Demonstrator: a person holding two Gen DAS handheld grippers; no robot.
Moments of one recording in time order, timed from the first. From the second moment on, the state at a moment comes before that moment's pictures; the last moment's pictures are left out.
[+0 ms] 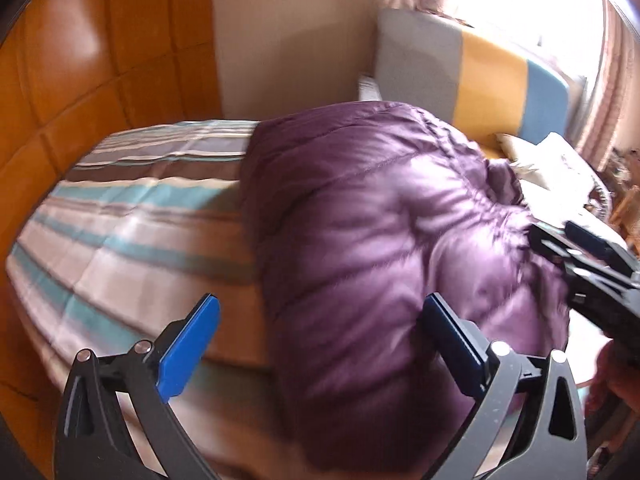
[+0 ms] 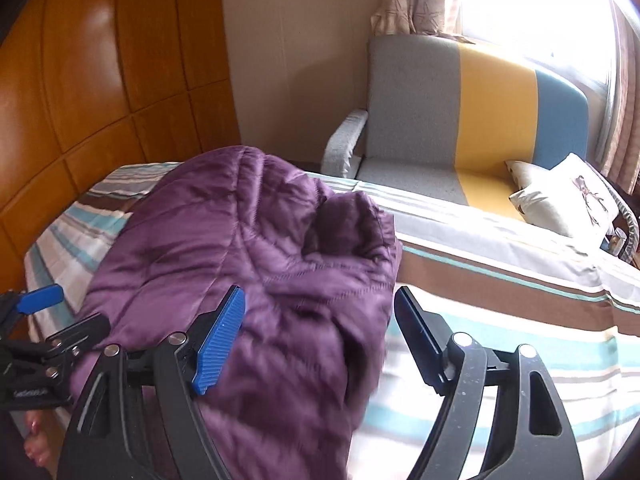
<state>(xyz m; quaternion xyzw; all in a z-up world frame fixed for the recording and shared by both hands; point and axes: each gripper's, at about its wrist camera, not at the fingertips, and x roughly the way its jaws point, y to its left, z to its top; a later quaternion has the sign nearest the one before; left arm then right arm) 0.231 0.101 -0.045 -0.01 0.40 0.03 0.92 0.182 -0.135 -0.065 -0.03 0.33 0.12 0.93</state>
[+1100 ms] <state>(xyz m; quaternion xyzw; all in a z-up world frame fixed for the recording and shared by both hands) 0.050 0.109 -0.005 0.03 0.30 0.07 0.95 0.000 -0.131 -0.045 -0.03 0.28 0.10 0.95</state>
